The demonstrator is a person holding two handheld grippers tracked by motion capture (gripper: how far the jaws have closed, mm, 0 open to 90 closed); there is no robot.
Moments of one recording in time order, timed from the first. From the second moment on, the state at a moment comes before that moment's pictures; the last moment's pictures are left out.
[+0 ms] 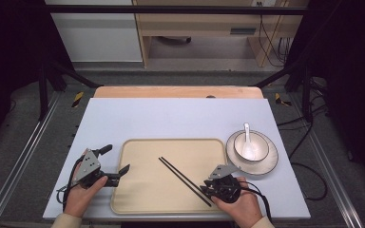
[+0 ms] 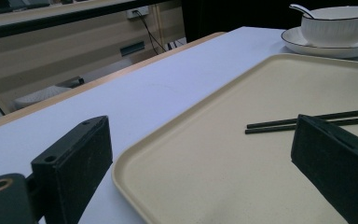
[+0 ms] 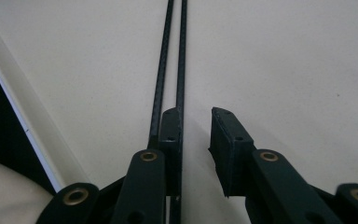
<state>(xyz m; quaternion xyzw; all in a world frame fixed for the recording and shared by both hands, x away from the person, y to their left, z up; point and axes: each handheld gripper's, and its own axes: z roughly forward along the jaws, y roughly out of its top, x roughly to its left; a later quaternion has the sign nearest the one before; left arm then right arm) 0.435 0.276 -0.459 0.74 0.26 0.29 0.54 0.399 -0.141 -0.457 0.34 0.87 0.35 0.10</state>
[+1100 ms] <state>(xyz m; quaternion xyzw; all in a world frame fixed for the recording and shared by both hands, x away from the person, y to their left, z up) 0.432 0.266 -0.460 0.76 0.25 0.28 0.53 0.422 -0.157 -0.439 0.34 0.83 0.40 0.19</state>
